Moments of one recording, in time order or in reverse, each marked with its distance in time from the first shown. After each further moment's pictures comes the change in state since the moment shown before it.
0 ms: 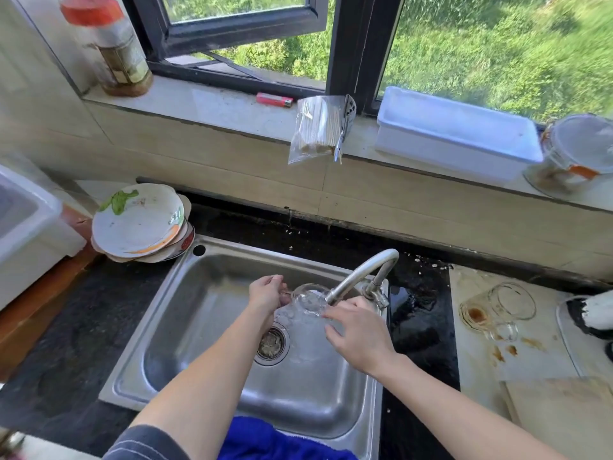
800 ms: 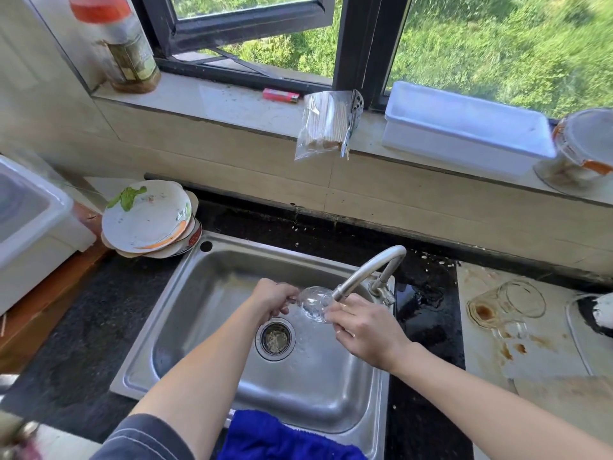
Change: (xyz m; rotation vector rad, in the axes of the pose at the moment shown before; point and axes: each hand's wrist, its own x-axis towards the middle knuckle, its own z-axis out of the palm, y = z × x) left_hand -0.027 0.023 -0.013 0.611 -0.170 -0.062; right_hand 0.003 0.020 0.005 -0.094 0.234 -0.508
